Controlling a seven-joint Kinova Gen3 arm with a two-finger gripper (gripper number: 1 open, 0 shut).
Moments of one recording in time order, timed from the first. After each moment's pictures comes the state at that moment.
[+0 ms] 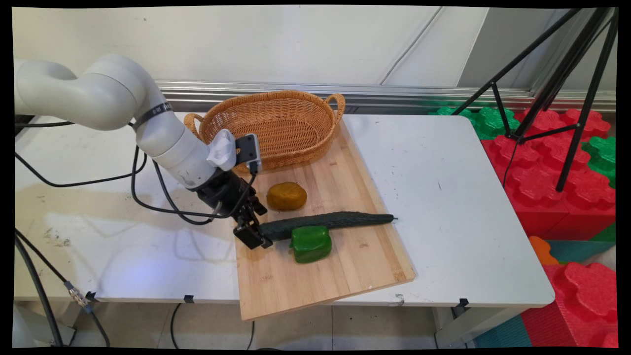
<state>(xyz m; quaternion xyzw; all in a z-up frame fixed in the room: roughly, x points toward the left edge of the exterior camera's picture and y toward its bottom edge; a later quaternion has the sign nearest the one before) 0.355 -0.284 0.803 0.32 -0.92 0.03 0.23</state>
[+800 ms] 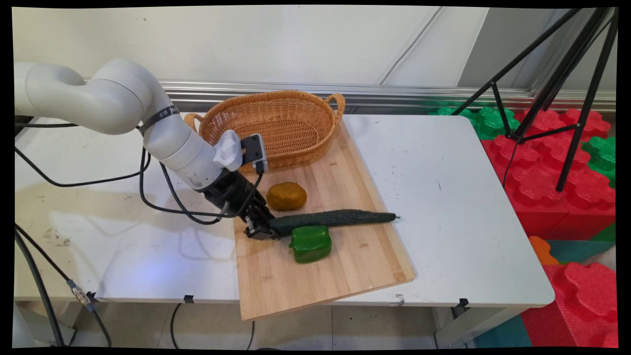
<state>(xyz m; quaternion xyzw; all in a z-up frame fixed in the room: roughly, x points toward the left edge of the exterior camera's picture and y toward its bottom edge) 0.348 -0.289 0.798 0.33 -0.91 0.03 0.24</state>
